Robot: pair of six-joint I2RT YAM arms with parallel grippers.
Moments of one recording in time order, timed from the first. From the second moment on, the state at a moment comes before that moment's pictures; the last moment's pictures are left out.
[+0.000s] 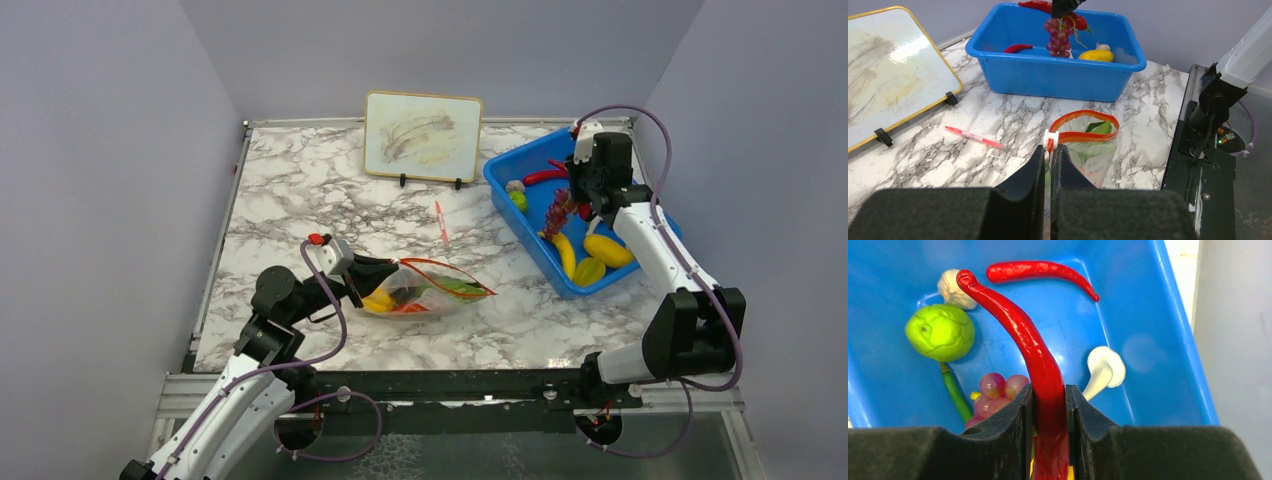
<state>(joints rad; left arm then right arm) -0.48 0.47 0.39 0.16 0.57 -0.13 0.07 1.41 1.16 -0.36 0.09 -0.24</state>
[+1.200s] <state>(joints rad) -0.48 0.45 0.39 0.16 0.57 -0.13 0.05 1.86 1.24 -0.26 0.26 -0.19</state>
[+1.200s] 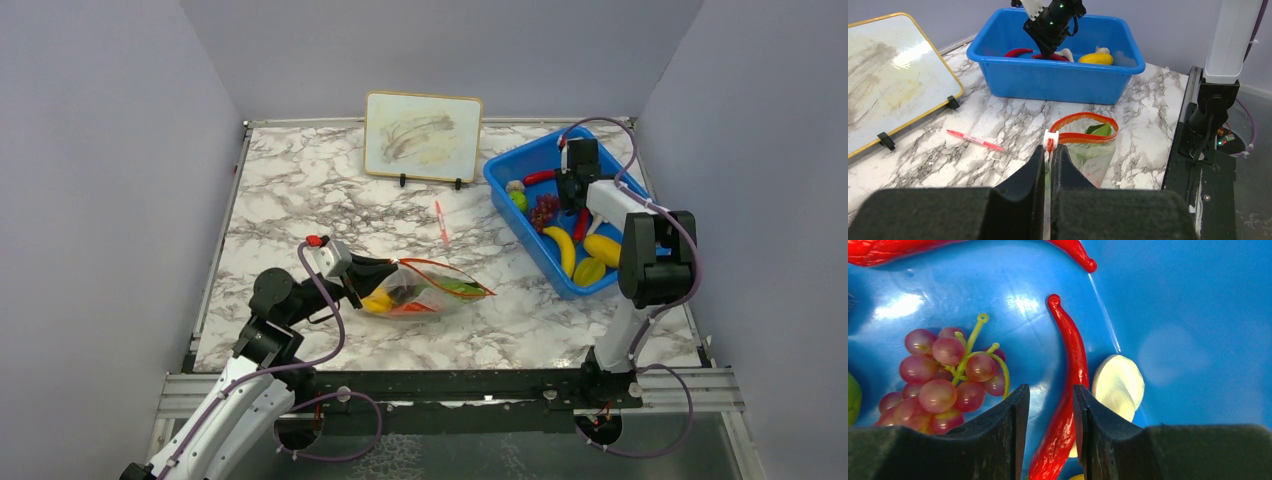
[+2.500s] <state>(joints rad) -0.48 0.46 0.39 0.19 0.57 -0.15 0.04 1.46 1.18 -0.35 0.09 -0.13</state>
